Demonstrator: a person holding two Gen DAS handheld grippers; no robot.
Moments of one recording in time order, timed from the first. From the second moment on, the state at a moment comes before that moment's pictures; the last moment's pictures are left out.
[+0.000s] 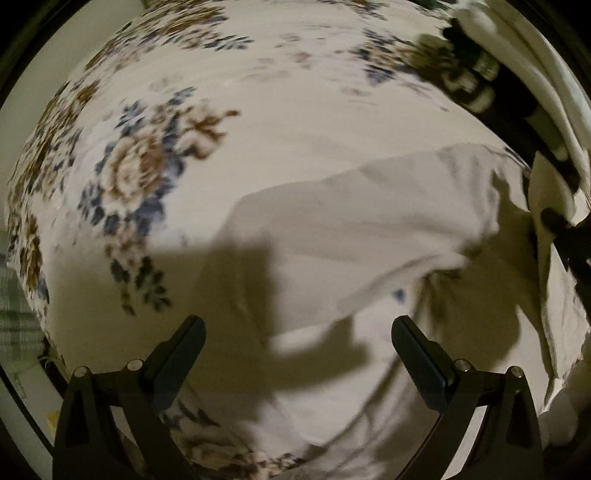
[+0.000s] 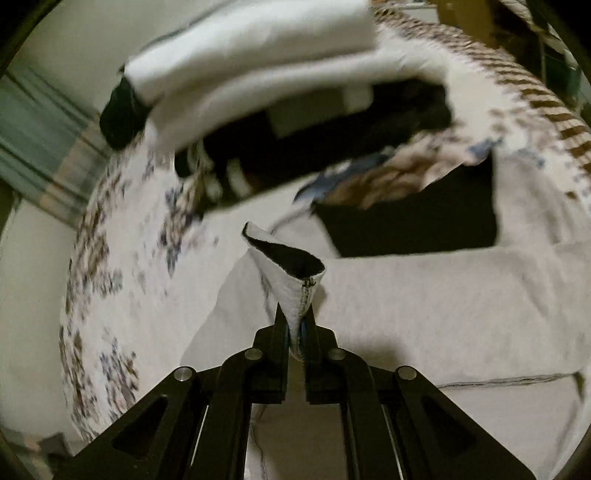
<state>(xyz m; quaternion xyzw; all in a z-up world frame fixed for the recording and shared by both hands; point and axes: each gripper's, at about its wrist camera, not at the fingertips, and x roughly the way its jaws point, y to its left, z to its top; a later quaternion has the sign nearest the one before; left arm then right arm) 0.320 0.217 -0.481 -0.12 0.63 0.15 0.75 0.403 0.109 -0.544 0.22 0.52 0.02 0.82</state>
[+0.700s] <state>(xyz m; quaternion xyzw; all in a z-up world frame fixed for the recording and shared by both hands) 0.175 0.351 -0.499 -0.20 0.62 0.24 0.72 0.310 0.012 -0.578 0.28 0.64 0.01 0.72</state>
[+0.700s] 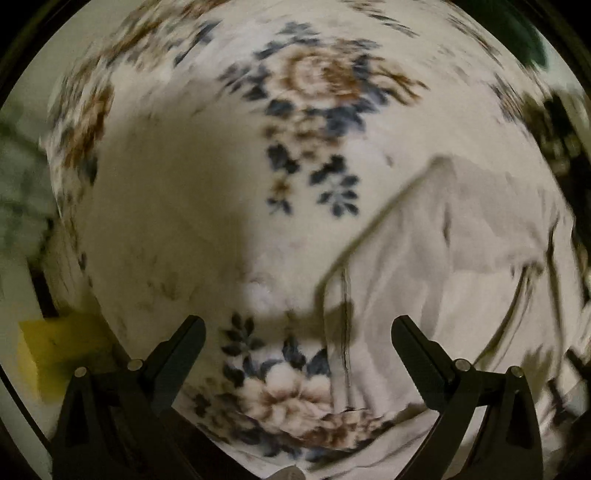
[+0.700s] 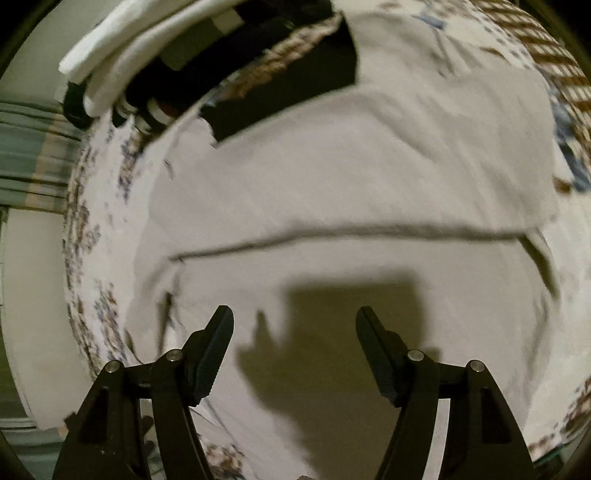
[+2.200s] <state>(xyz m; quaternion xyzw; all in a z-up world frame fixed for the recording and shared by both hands) 0.073 0.476 -0.598 -0.72 0.30 0.28 0.56 0.278 0.032 -0.581 0.21 0.67 0.04 0.71</state>
